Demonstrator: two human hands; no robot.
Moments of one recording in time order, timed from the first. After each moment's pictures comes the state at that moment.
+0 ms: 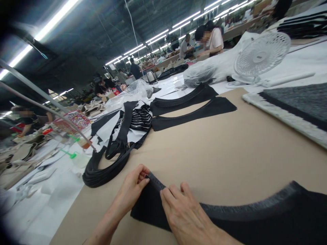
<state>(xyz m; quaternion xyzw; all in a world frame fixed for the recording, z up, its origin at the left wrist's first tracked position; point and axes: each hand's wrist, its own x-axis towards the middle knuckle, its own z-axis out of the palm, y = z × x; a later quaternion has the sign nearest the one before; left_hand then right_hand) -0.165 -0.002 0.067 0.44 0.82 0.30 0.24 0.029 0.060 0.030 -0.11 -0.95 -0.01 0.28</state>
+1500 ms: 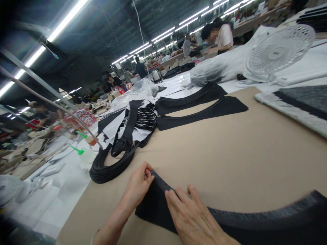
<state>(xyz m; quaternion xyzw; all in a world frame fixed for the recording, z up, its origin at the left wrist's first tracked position) -0.167 0.005 0.059 0.41 0.85 0.28 0.17 0.033 0.061 0.015 -0.09 -0.95 0.01 0.30</state>
